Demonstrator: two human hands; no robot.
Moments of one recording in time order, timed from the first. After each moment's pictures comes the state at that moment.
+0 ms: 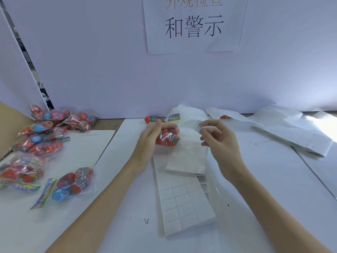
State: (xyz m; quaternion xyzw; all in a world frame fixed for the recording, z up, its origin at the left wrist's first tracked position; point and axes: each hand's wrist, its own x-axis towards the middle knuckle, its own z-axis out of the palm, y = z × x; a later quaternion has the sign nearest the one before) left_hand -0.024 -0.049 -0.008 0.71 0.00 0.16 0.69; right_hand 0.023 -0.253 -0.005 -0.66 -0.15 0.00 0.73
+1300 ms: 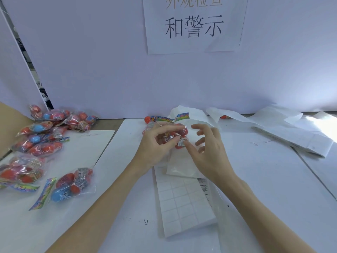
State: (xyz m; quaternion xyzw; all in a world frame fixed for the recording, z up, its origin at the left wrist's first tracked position) left_hand -0.021 -0.056 -0.013 0.77 -0.06 0.21 0.59; right_hand 0.009 -0.238 -0.019 -0.82 -0.22 -0.08 0.52
